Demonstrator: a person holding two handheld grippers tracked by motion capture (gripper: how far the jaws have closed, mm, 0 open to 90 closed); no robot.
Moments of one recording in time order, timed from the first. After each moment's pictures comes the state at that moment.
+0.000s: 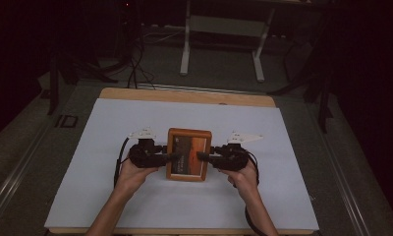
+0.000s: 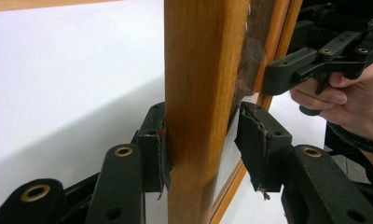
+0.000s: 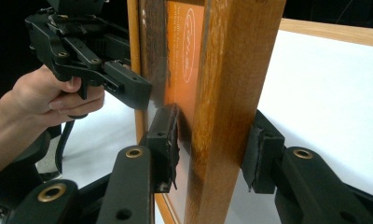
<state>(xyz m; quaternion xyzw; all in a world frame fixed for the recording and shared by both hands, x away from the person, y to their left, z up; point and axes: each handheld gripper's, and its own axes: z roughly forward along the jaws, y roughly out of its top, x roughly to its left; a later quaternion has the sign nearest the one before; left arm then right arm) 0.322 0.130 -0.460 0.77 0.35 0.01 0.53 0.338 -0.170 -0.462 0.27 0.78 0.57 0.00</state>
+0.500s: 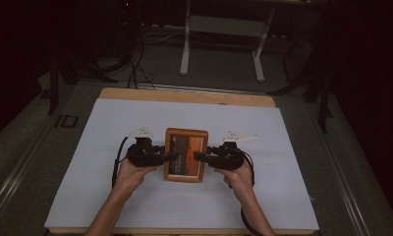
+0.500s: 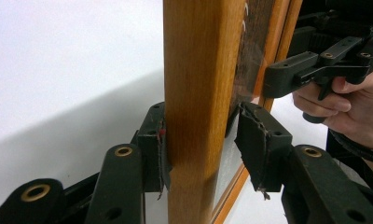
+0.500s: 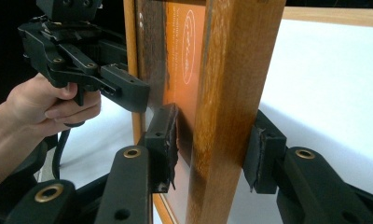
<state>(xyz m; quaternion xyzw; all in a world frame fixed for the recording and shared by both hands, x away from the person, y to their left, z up) 0.329 0.138 -0.470 0.77 0.37 0.00 0.53 0.343 -0.160 -0.471 0.30 0.77 0.56 -0.01</state>
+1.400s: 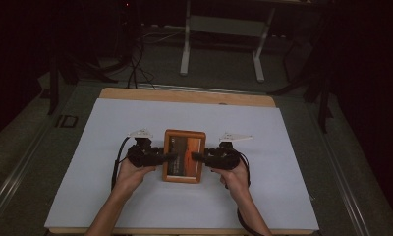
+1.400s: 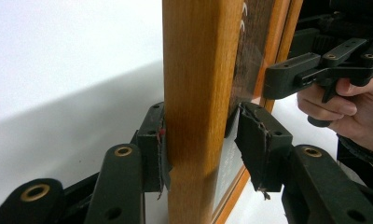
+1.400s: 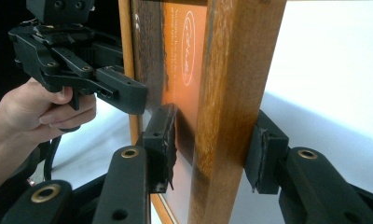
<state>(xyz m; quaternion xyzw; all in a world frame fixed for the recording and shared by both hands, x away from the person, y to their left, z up) 0.337 0.141 -0.486 0.76 0.39 -0.01 0.52 0.352 -0.154 -0.489 0.33 0.77 0.55 -0.03</state>
